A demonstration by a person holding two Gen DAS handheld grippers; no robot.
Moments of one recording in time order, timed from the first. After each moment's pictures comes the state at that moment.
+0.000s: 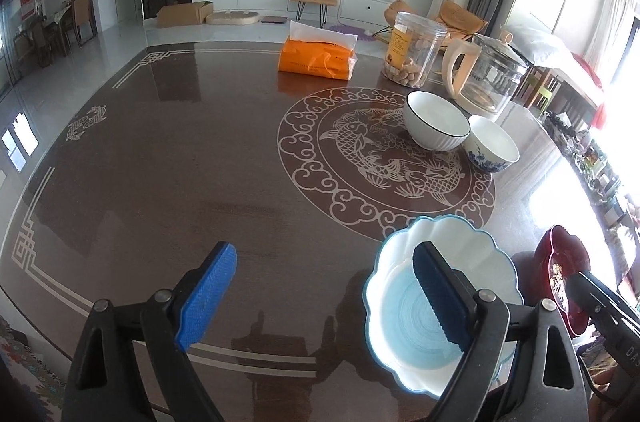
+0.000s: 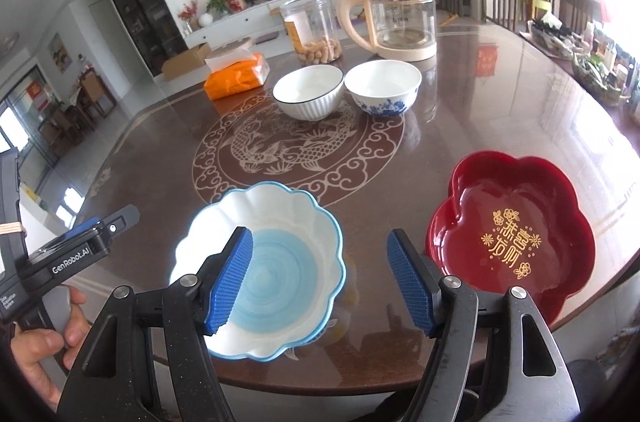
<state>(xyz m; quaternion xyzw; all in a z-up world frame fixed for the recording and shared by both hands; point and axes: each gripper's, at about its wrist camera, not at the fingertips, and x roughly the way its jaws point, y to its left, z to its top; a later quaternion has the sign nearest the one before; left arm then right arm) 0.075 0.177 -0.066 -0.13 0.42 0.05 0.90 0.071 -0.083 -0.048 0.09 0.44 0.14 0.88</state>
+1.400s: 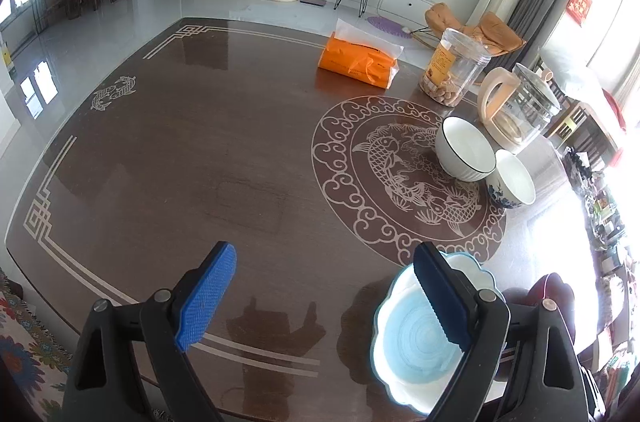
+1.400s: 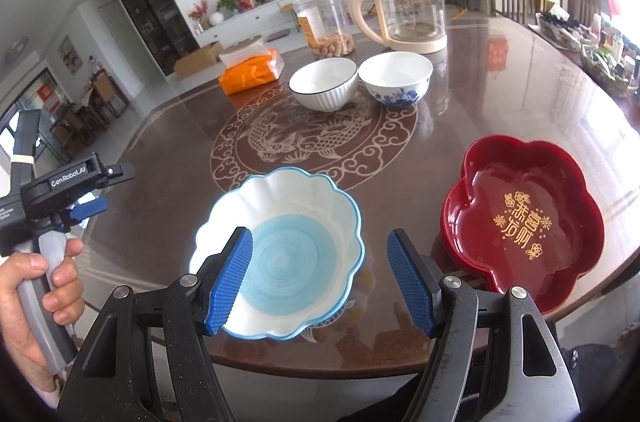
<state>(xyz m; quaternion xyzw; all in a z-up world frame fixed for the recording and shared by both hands) 0.086 0.204 -0.038 -0.18 0.44 0.11 0.87 0.051 -0.084 -0.043 0.10 0.44 0.17 0.88</state>
